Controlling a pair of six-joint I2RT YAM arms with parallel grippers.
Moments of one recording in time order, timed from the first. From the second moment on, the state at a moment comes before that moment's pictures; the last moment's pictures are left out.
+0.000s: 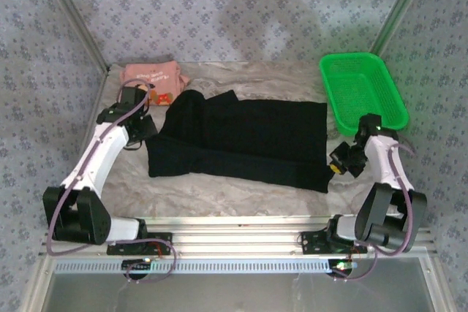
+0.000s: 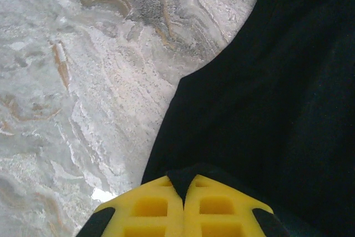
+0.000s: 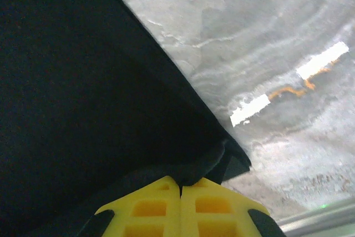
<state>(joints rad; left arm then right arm) -0.13 1.36 1.15 -0.91 -0.18 -0.49 -0.27 1.32 0.91 -1.06 -0.24 0.53</state>
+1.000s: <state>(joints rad) -0.11 1.56 1.22 -0.84 -0.17 -0.41 -0.17 1.60 1.02 -0.96 -0.17 0.47</state>
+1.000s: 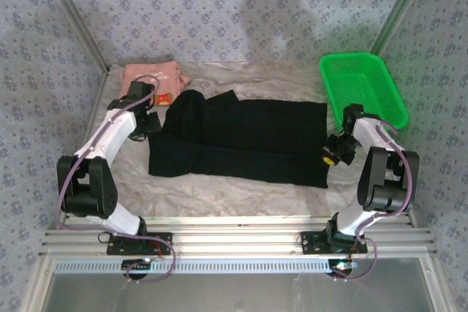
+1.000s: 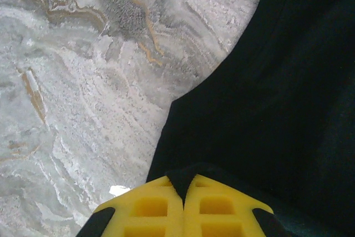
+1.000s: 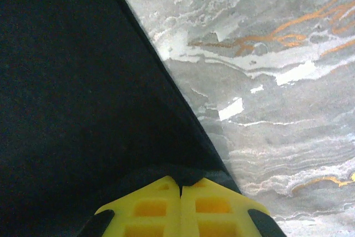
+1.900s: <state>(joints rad) 0.03 1.52 1.27 -0.79 0.15 -0.56 -0.16 1.54 1.21 -1.00 -0.20 0.39</state>
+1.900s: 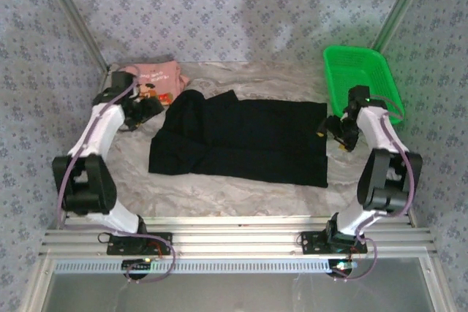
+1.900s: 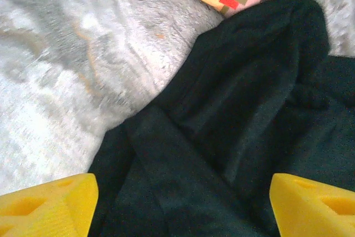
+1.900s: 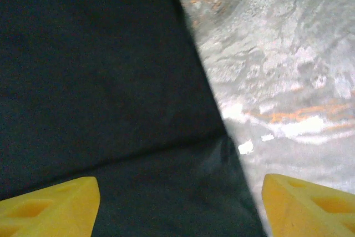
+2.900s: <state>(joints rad) 0.13 1.41 0.67 -0.56 0.28 -0.78 -0.07 1.36 0.72 -0.92 -0.28 0.57</state>
